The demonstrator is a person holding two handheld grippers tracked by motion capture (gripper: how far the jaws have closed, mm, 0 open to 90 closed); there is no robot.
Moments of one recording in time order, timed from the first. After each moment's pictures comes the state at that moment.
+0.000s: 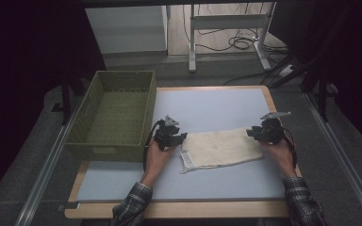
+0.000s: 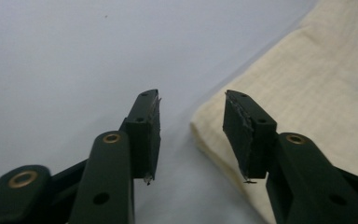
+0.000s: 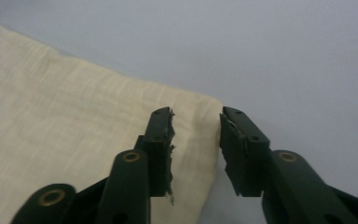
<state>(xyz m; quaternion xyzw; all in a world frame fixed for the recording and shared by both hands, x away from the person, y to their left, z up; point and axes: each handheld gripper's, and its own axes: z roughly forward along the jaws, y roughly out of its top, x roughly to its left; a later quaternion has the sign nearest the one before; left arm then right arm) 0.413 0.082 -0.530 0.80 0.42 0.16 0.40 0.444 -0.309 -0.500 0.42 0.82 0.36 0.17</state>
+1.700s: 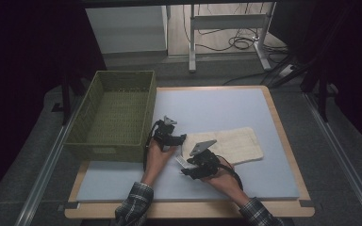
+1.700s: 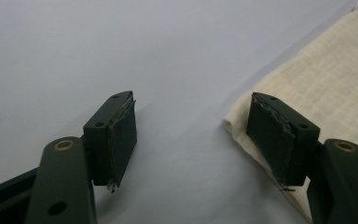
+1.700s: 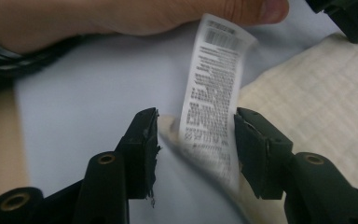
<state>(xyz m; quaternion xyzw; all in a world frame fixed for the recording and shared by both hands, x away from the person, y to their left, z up) 0.425 0.086 -0.544 0.79 0.46 0.15 0.38 0.338 -0.100 -0.524 0.21 0.91 0.36 0.04</state>
